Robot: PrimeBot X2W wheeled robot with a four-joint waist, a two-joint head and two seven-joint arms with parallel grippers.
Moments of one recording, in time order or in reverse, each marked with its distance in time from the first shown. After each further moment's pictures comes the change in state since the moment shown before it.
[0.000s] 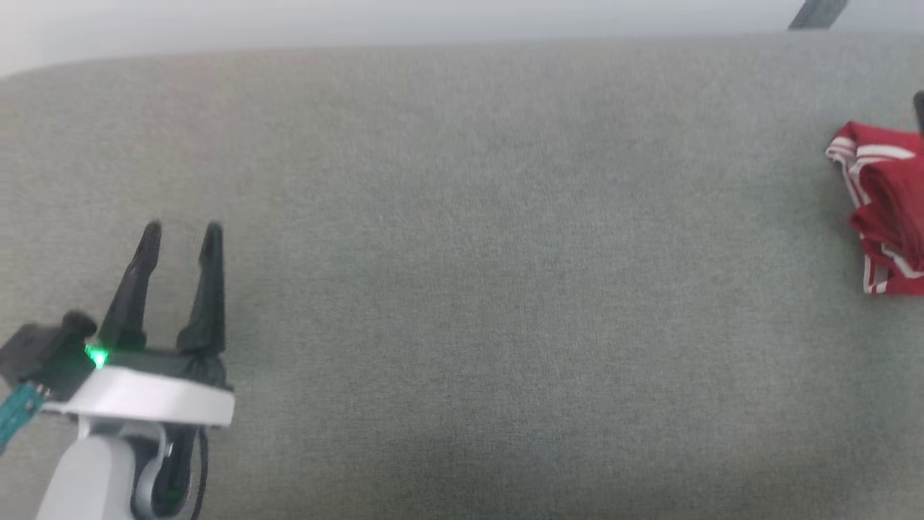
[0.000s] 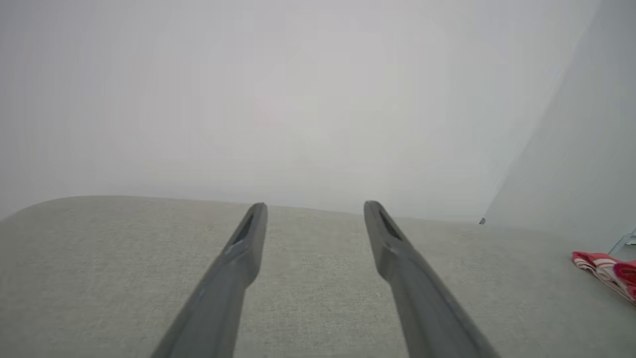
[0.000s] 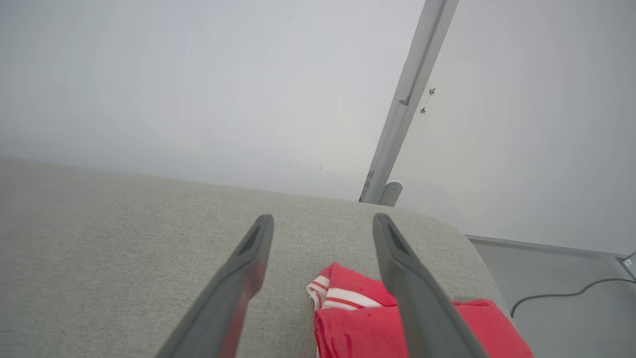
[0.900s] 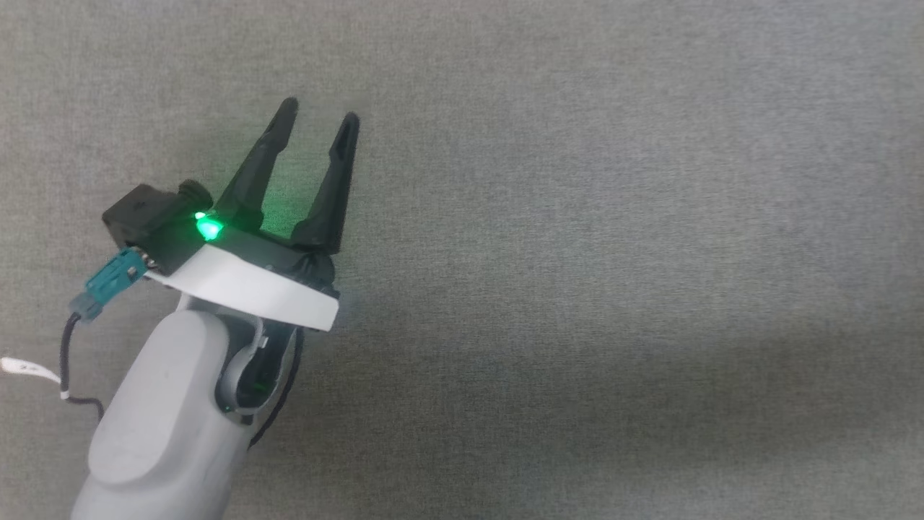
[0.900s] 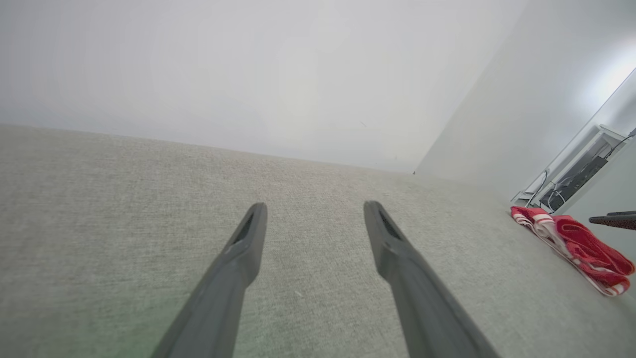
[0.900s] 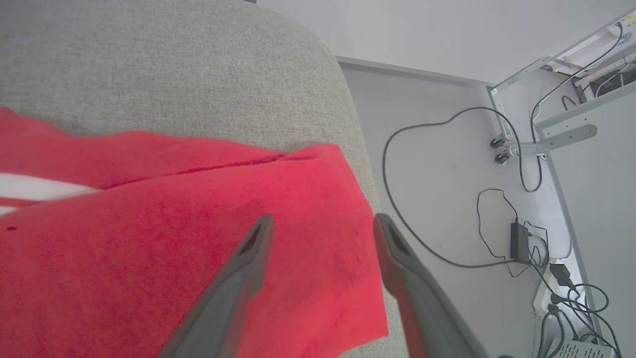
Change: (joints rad) left arm -0.303 -0.009 -0.277 0.087 -0.097 0.000 0.000; right arm -0.185 -0.182 -0.174 0.241 -0.179 0.000 0.359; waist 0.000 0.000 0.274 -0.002
